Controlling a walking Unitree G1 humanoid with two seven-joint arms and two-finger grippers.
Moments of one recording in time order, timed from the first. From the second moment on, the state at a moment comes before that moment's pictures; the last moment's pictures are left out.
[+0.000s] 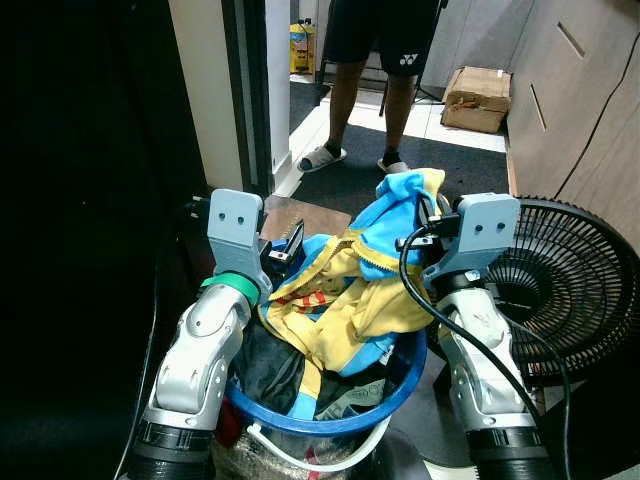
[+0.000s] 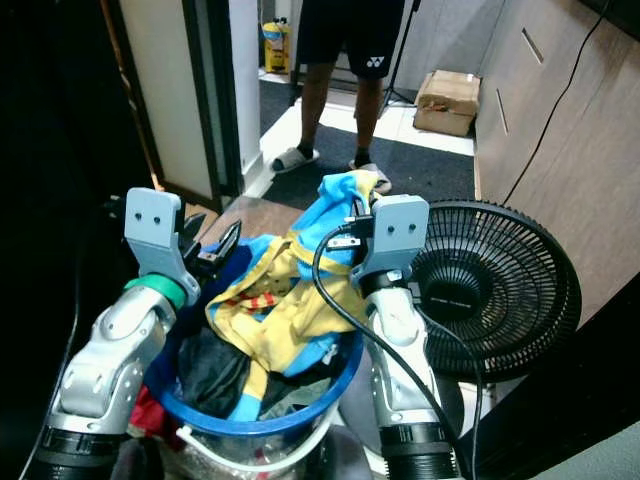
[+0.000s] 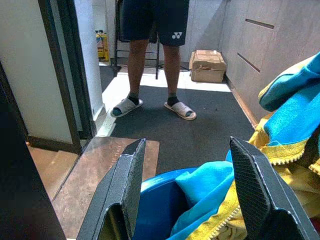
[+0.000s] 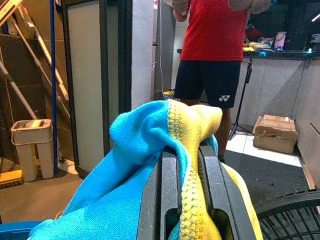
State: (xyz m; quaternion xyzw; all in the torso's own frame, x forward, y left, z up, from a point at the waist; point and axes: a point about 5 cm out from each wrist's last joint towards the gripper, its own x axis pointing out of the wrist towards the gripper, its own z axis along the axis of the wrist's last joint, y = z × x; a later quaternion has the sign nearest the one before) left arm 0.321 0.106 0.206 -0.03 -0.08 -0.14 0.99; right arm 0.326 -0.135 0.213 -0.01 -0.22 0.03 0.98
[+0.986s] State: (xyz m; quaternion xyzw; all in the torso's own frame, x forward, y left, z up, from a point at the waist) left arm 0.322 0.107 0.205 -0.03 -0.08 -0.14 0.99; right arm 0.328 -0.136 0.207 -0.02 -0.20 0.02 0.98
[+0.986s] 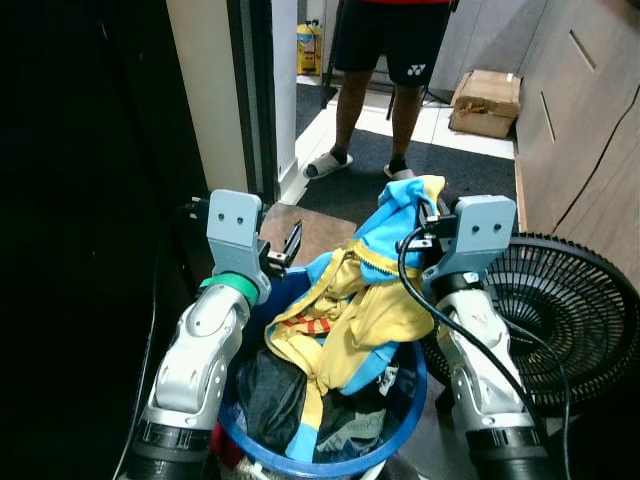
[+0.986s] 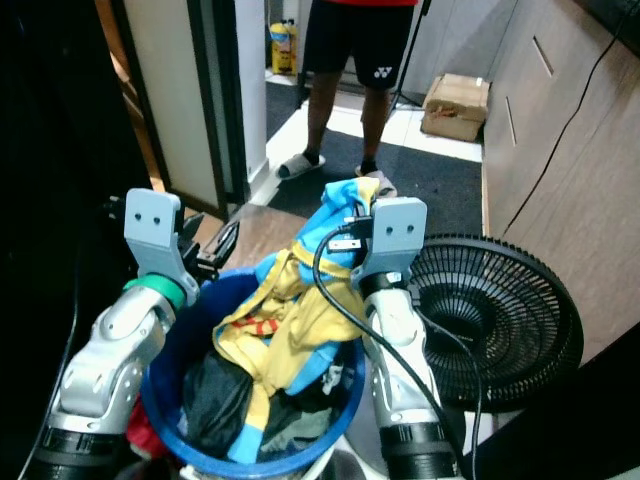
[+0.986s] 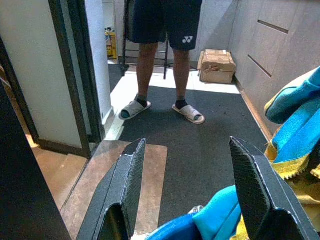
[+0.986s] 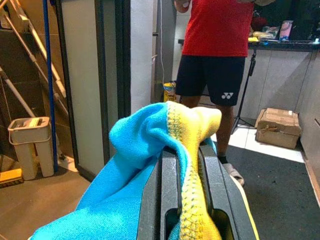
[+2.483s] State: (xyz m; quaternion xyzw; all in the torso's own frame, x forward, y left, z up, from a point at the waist) left arm 0.327 0.109 0.205 -0.02 -0.08 -0.11 0.99; right arm 0.329 -0.137 0.204 -0.02 -0.19 0.00 0.98
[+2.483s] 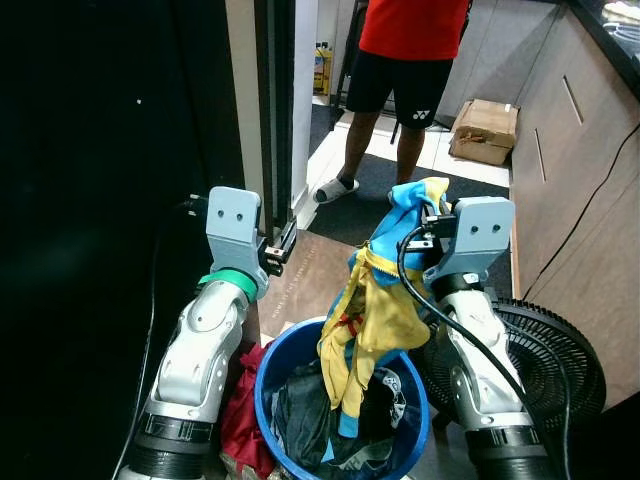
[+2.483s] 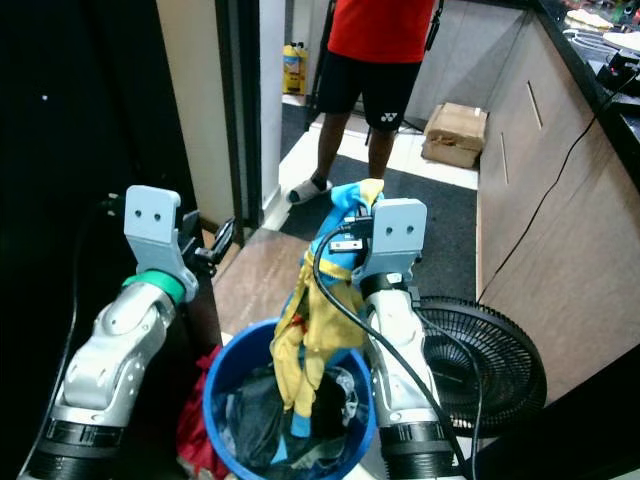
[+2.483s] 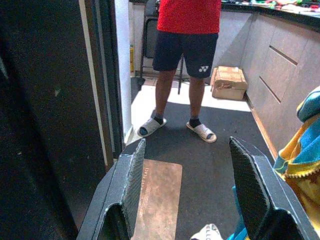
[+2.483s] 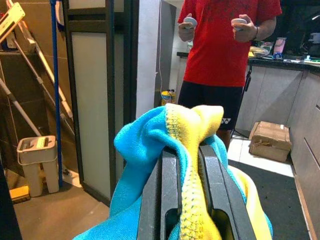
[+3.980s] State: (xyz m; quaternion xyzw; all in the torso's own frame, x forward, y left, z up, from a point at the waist) left arm 0.328 0.109 0.205 -0.02 -0.09 -0.11 0.99; right arm 0.331 -0.134 0.196 -0.02 -0.17 0.01 0.98
